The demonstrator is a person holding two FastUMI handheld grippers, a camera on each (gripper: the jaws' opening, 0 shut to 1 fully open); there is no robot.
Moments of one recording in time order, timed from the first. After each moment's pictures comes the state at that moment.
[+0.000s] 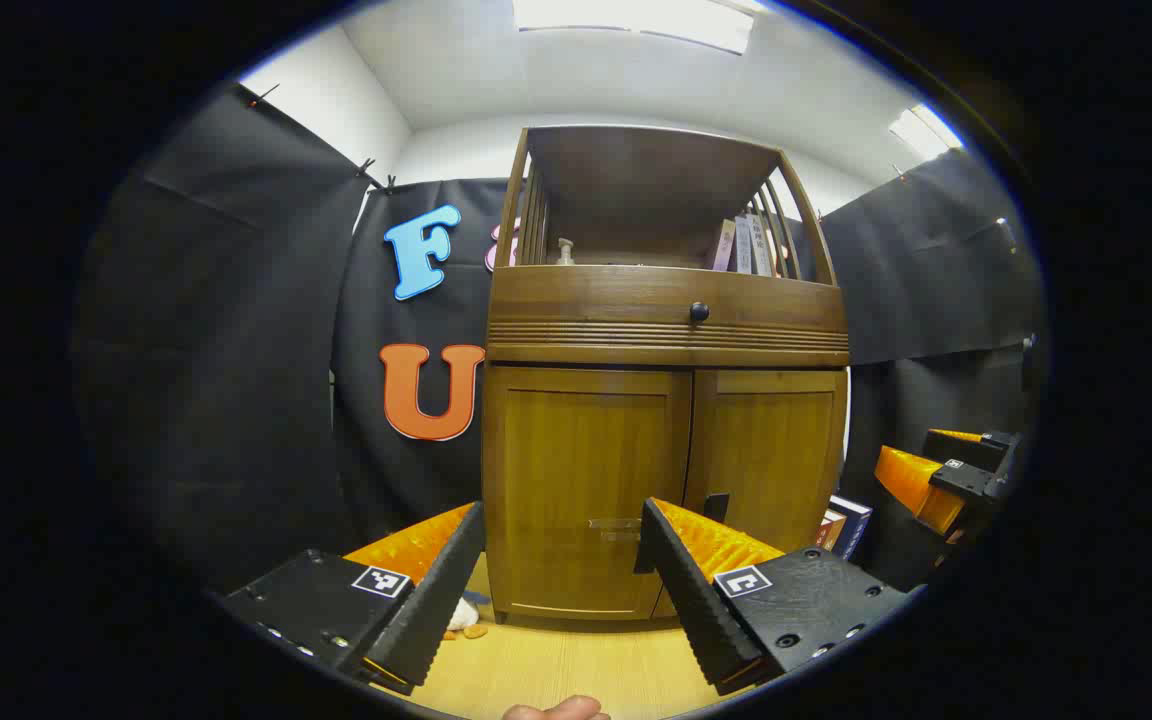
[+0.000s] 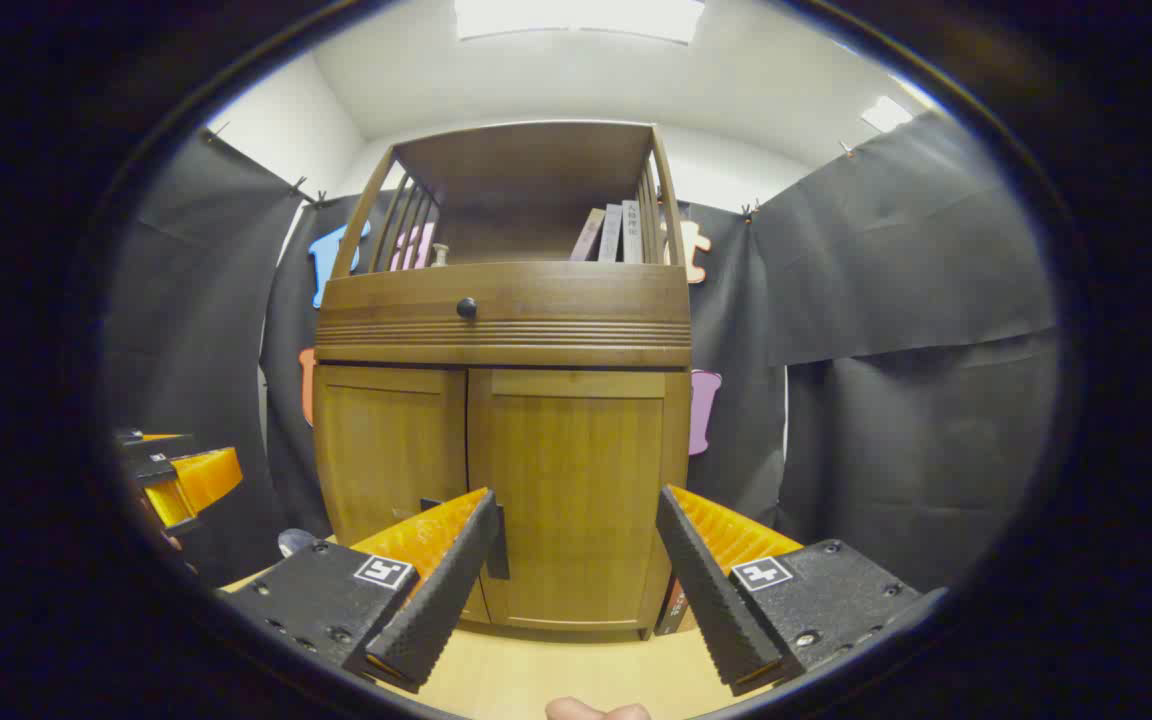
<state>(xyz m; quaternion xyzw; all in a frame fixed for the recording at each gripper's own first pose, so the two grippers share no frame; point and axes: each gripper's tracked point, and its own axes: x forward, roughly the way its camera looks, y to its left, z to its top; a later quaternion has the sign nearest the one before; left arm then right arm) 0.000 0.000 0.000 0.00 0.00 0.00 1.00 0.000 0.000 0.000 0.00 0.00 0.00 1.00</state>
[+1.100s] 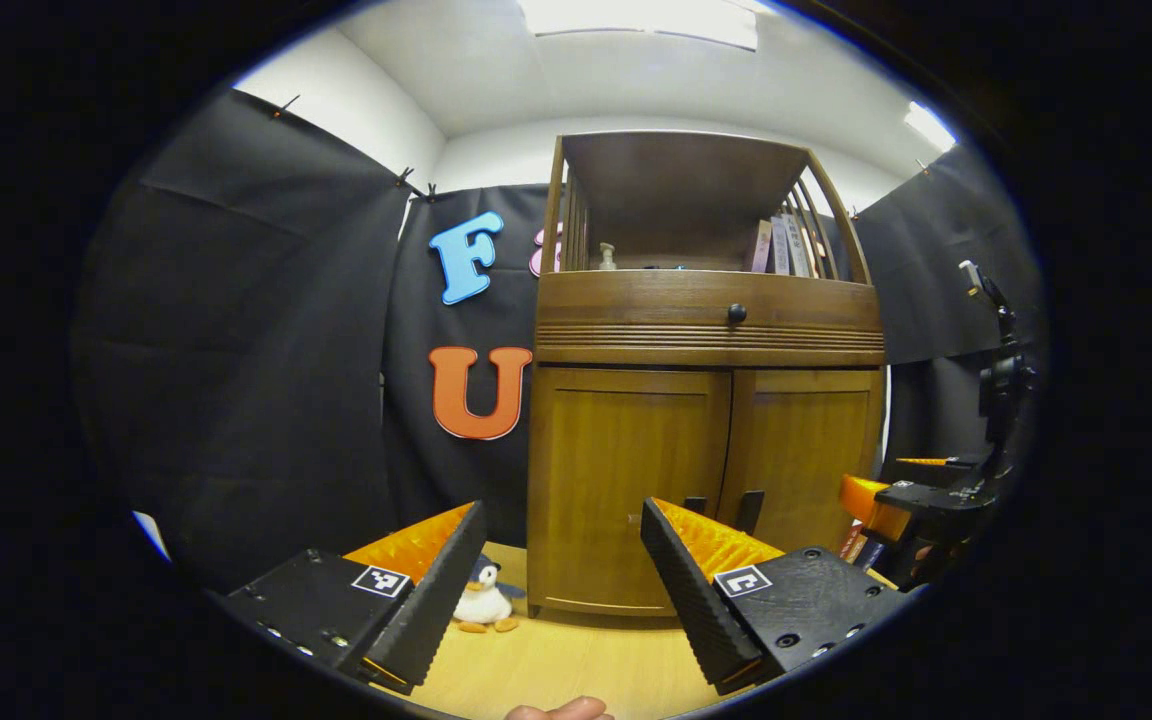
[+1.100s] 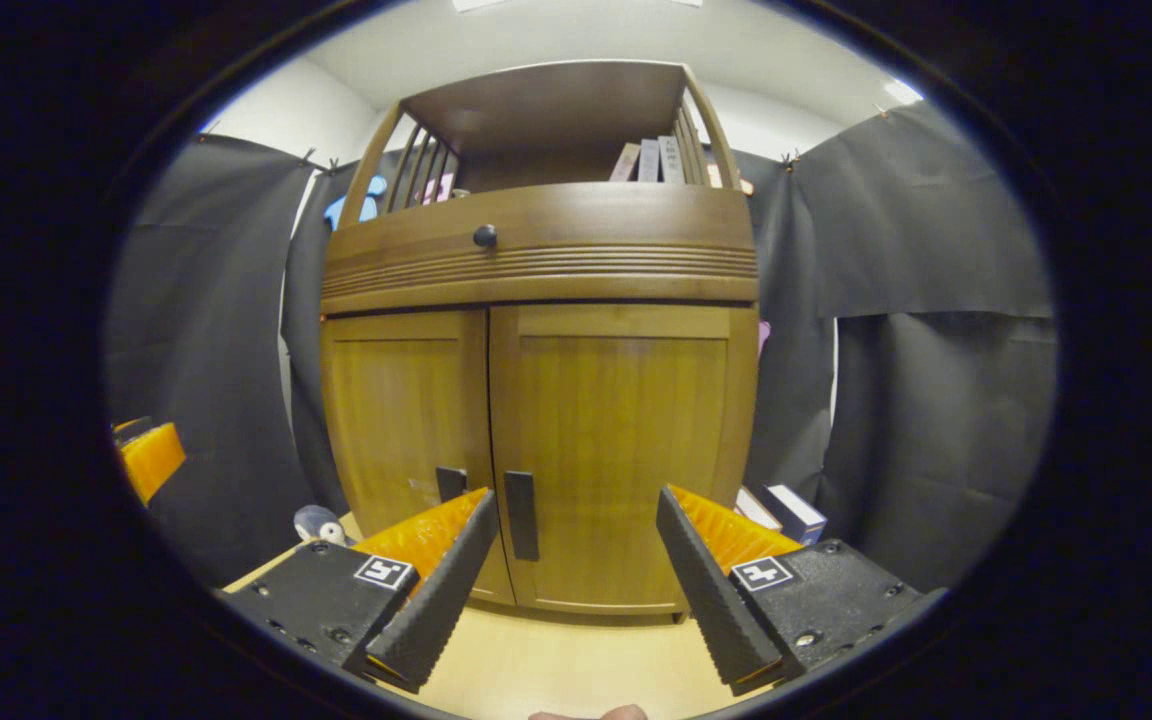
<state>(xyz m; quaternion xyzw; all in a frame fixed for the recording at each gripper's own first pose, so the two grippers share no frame) -0.025 0.033 0.001 0.00 0.00 0.08 1.00 0.062 0.037 -0.045 0.00 0.09 0.05 0.99</state>
